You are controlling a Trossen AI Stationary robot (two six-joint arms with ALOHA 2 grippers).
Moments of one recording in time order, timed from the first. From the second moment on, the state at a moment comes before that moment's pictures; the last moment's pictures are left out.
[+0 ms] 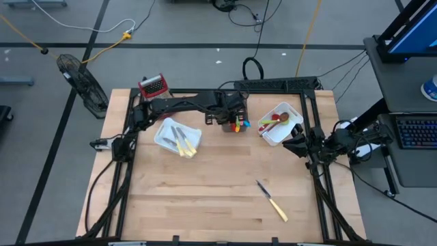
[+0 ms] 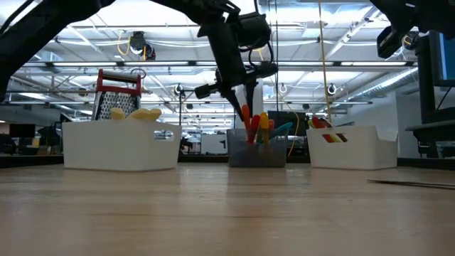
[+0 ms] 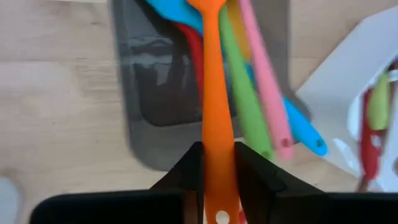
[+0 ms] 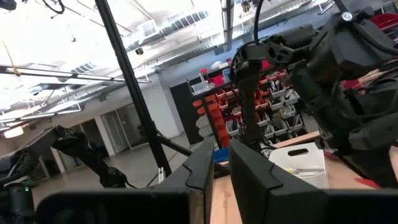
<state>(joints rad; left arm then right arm) 0.26 2.18 1.99 -0.96 -0.05 -1.28 0.29 0.13 0.14 0.29 0.21 0.32</state>
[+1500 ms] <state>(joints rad) -0.12 1.89 1.99 -1.03 -0.51 -0.92 0.47 0.48 0.24 0.69 0.11 0.38</state>
